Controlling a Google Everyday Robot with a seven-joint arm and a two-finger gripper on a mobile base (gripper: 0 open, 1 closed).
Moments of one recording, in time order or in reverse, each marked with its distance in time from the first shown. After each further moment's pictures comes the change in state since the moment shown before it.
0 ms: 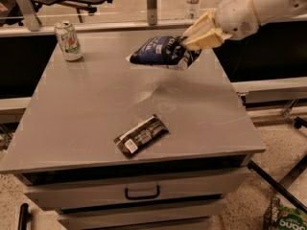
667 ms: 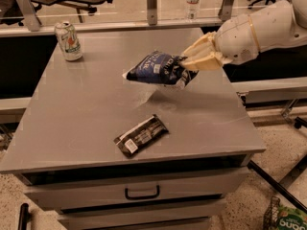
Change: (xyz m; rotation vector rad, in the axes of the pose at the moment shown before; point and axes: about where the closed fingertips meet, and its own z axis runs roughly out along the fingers) arm 0.009 0.047 0.013 0.007 -0.052 -0.017
